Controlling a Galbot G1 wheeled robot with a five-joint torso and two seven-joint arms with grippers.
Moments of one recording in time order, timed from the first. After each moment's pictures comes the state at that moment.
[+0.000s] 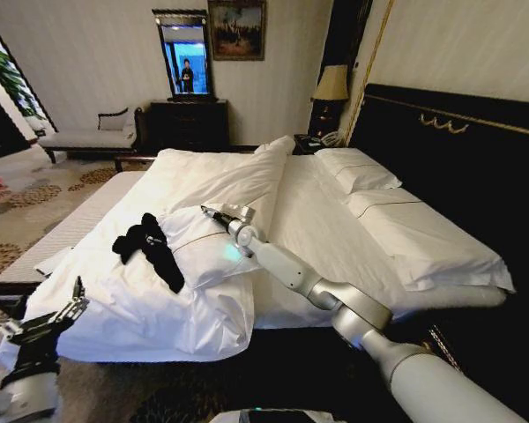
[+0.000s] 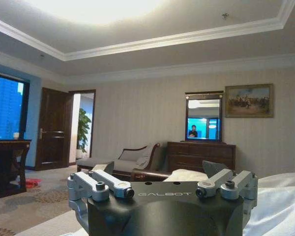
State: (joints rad) left arm 1.86 -1.56 -1.18 -2.36 -0.52 -0.10 0.02; right arm -0.14 1.55 -0.47 0.95 1.39 -0.06 0.08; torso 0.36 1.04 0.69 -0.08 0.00
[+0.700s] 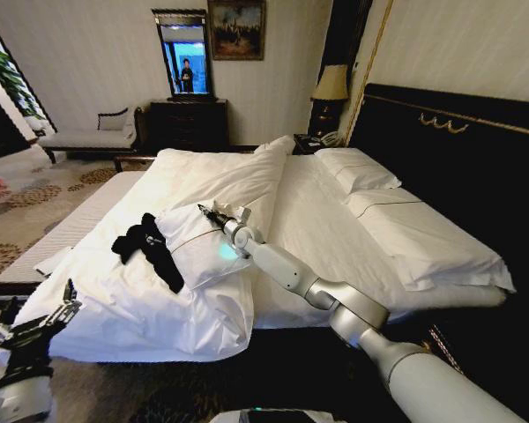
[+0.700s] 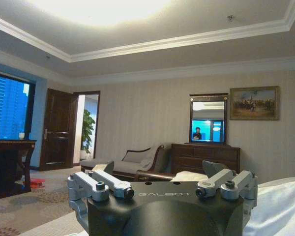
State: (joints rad) left arm 1.85 -1.55 -1.19 -2.34 -0.53 -0.11 0.02; right arm -0.16 1.51 -0.44 1.01 1.38 0.04 0.02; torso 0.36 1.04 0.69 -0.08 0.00
